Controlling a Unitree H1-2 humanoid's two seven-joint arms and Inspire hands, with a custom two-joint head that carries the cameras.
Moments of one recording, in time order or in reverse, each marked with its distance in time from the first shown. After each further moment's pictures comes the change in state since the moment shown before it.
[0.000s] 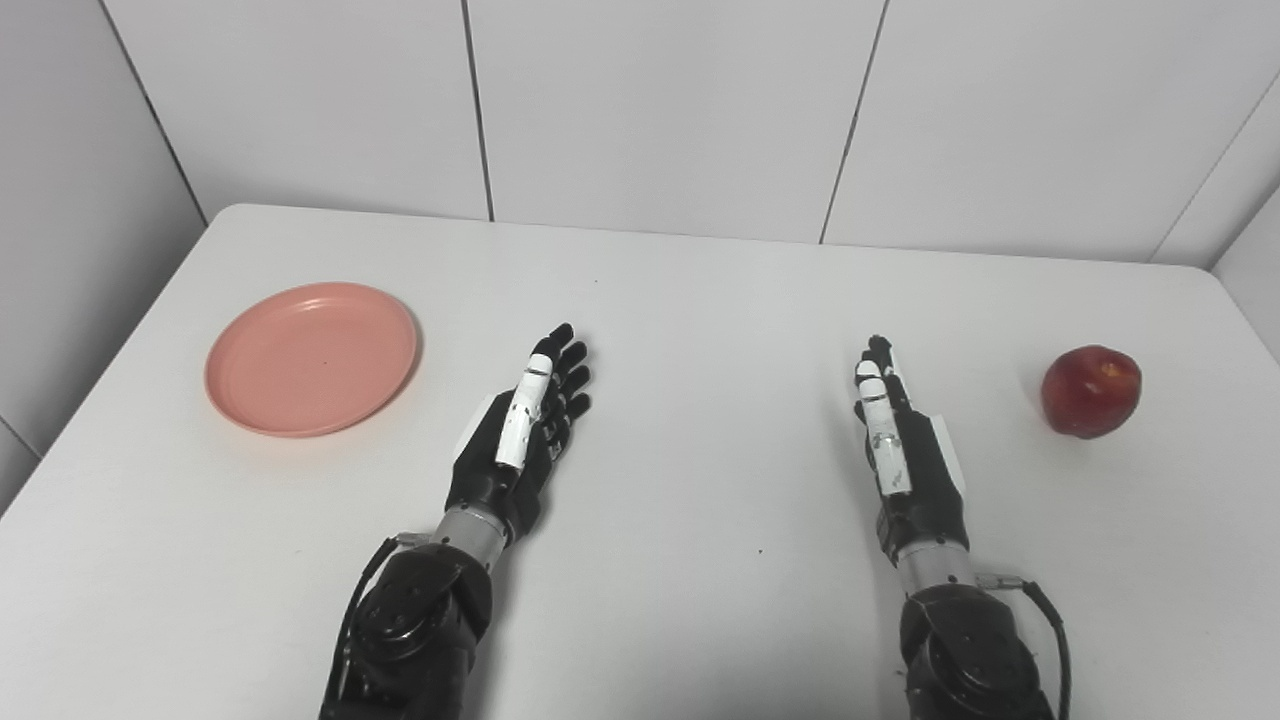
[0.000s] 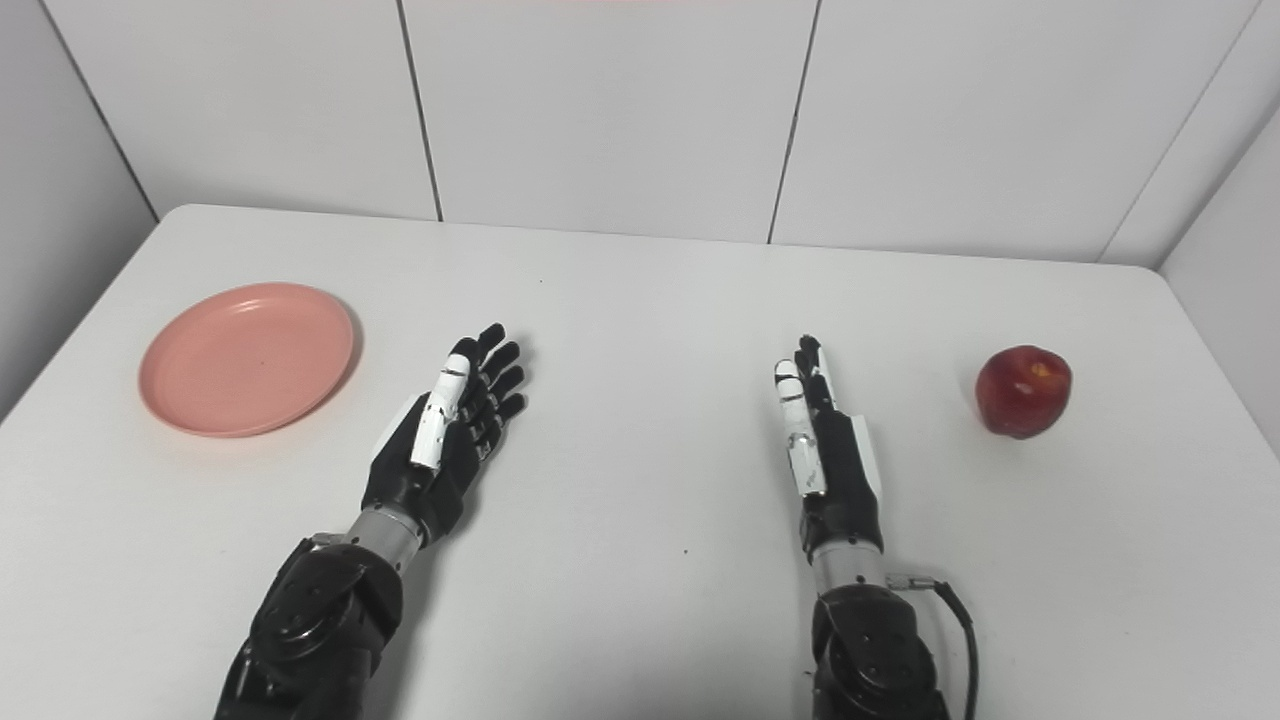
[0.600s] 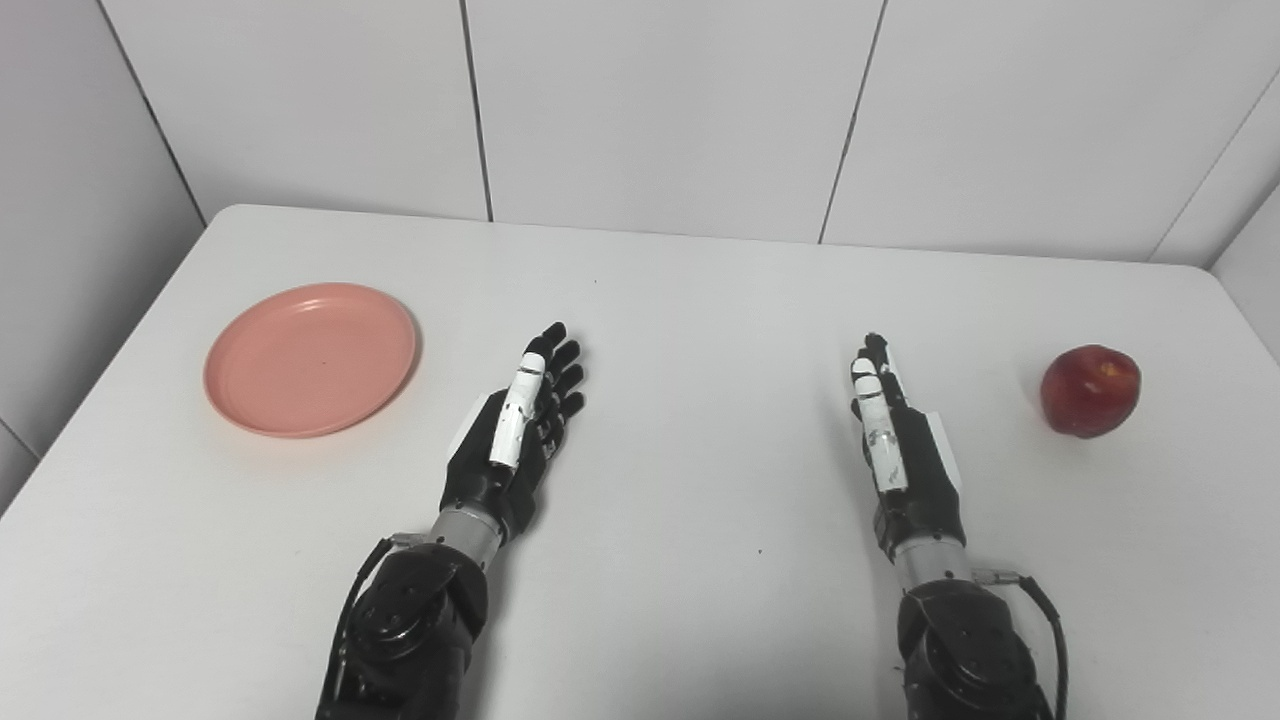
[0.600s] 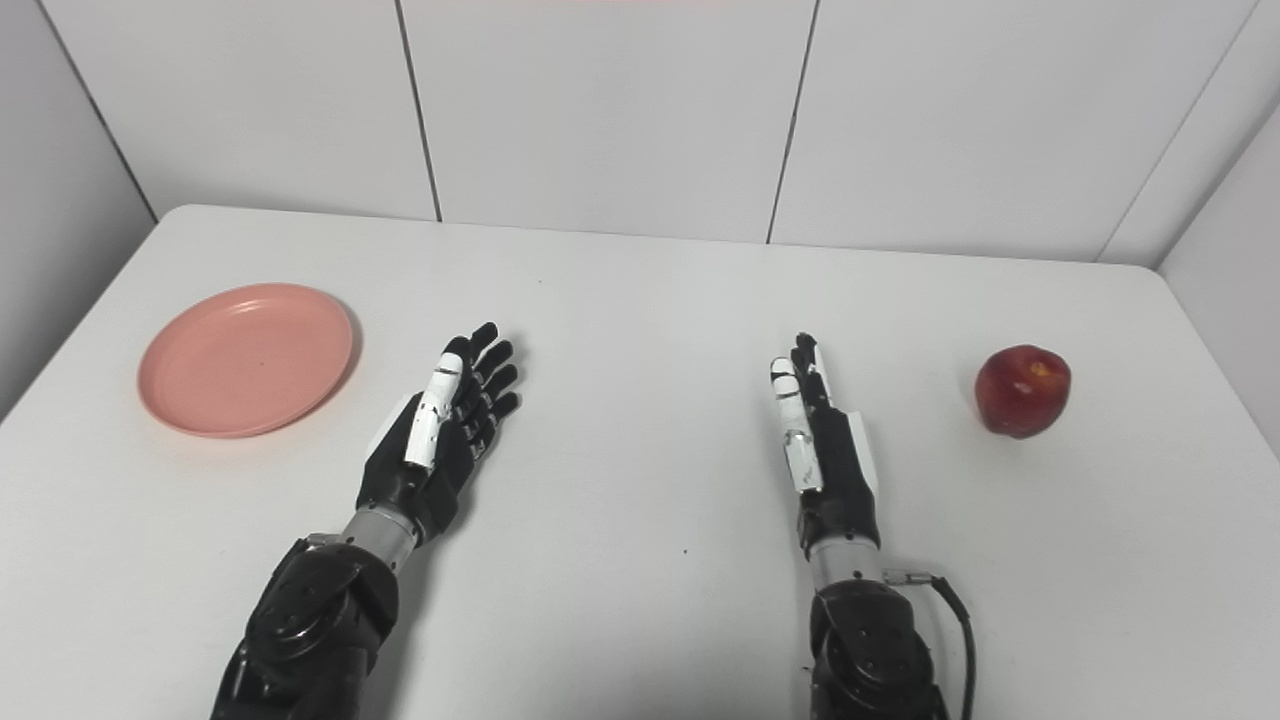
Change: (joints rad) left arm 0.000 0.000 0.012 -0.001 0.000 0.000 0.001; right arm -0.003 0.002 0.003 -0.006 0.000 0.000 0.001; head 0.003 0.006
